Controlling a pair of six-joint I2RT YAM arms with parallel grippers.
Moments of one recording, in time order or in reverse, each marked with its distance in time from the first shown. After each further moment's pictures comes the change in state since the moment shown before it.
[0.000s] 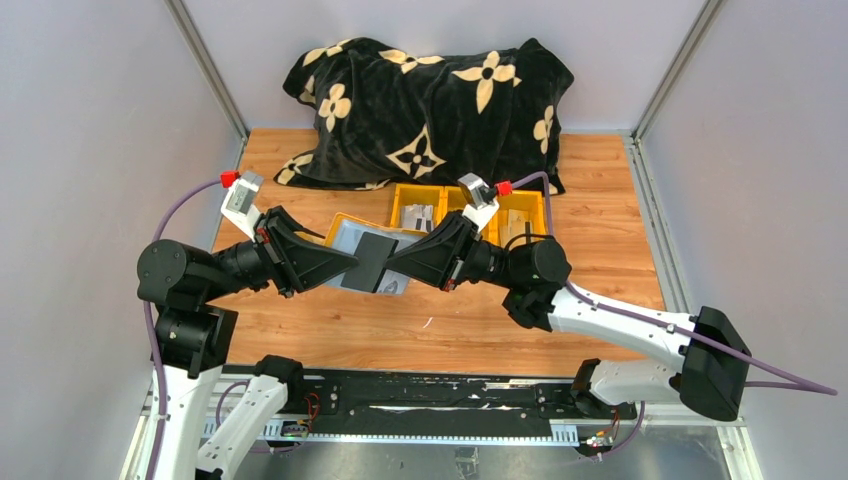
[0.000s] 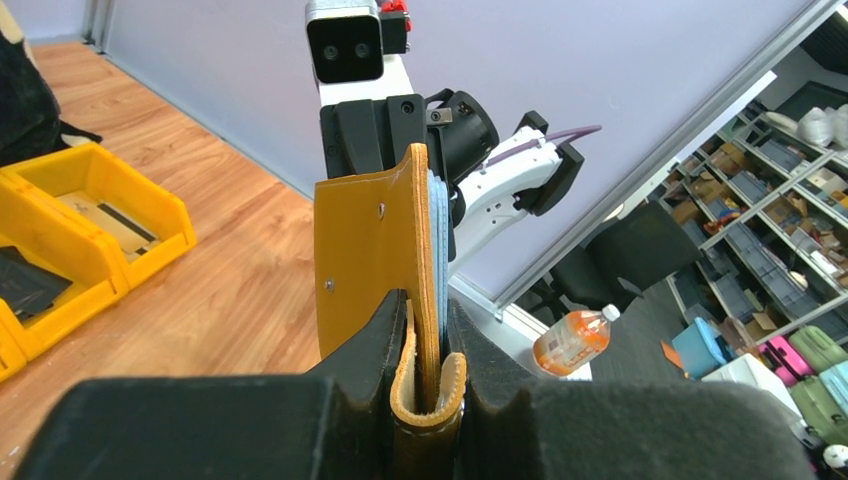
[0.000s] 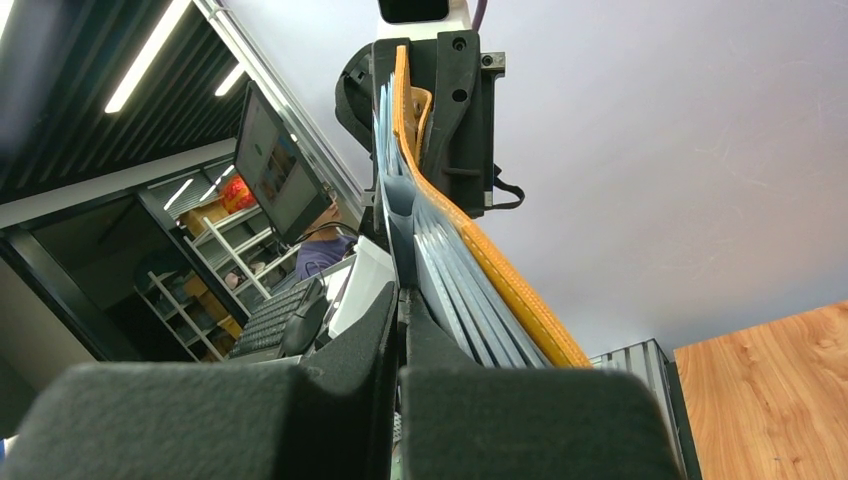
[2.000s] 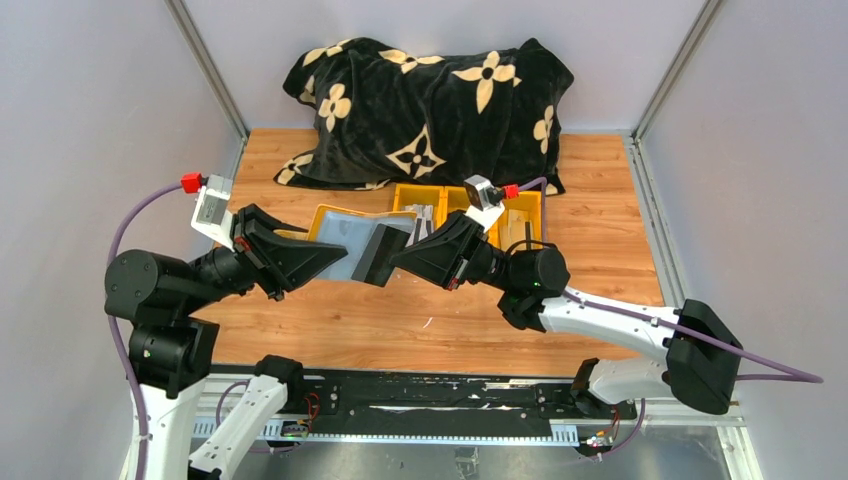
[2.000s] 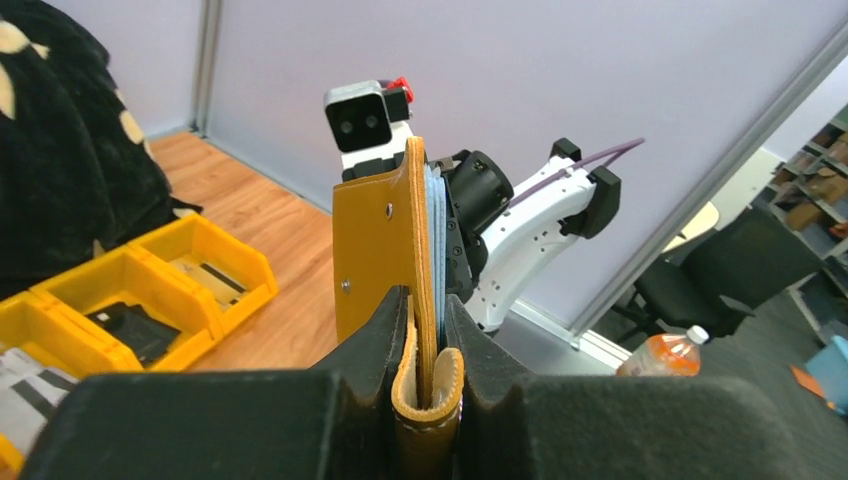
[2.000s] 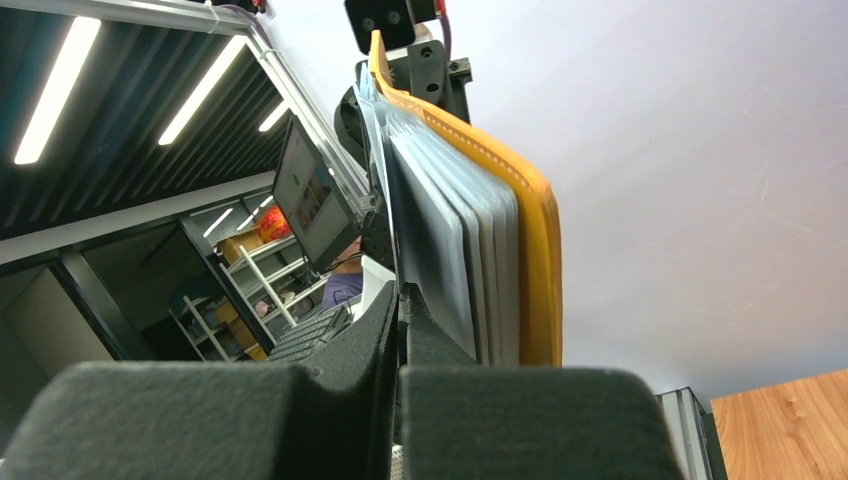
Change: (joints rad) left arm -0.011 0.004 0.143 -0.122 -0.121 0.182; right arm 0.002 0.050 -0.039 0.215 0.032 0.075
